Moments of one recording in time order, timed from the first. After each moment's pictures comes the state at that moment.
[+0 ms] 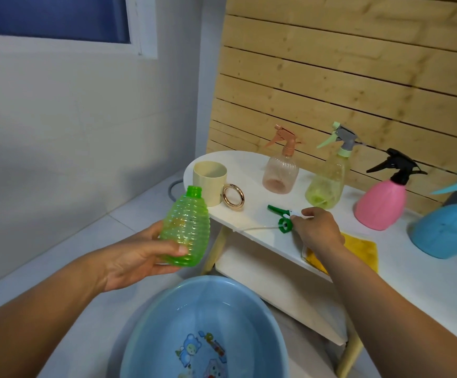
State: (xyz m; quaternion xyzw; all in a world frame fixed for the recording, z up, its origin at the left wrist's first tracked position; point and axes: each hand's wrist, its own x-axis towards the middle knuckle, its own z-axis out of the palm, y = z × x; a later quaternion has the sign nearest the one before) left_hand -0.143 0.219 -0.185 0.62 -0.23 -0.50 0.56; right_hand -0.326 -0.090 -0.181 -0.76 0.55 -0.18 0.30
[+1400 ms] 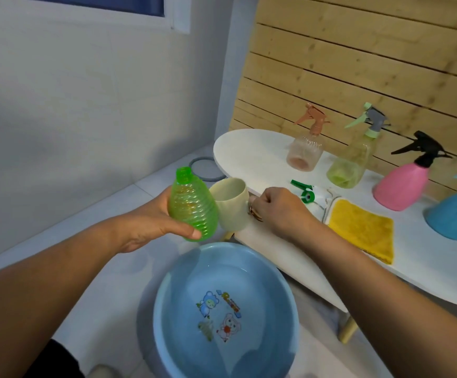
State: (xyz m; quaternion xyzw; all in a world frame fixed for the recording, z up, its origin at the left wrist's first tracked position) left_hand -0.150 0.276 -0.195 0.68 -0.31 -0.38 0.55; right_hand -0.304 0.067 -0.143 -0.90 0.32 -0.07 0.28
